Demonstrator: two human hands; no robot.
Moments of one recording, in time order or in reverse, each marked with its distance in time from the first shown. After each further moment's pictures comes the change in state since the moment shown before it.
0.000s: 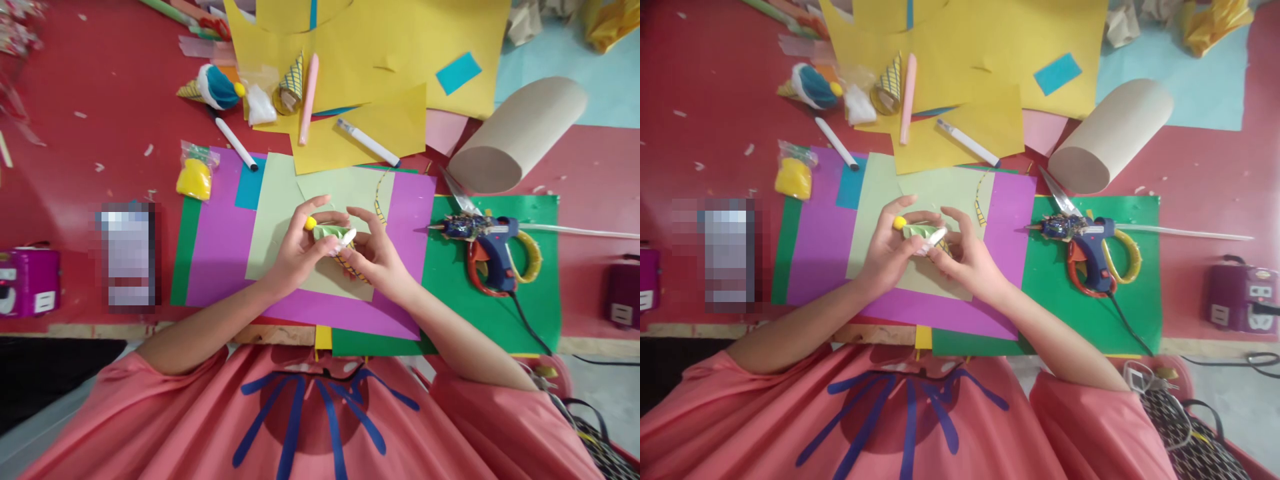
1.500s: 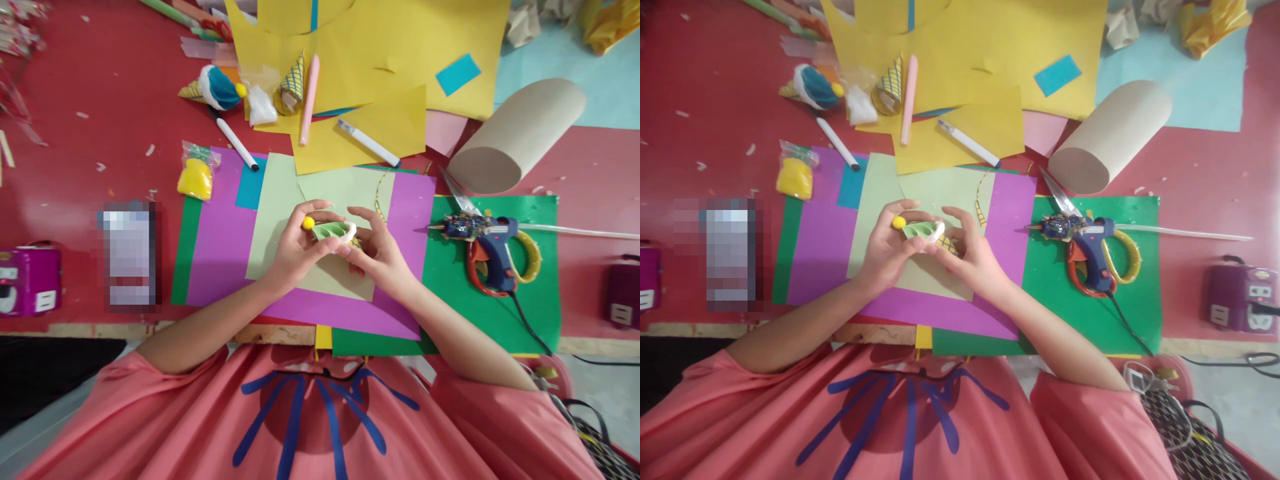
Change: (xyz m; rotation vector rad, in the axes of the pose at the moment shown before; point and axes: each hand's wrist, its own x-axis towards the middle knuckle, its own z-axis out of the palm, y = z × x) left_hand 0.003 0.005 0.002 -0.015 0.067 -0.012; right_hand 0.001 -0.007 -0.001 -0.095 0.077 0.041
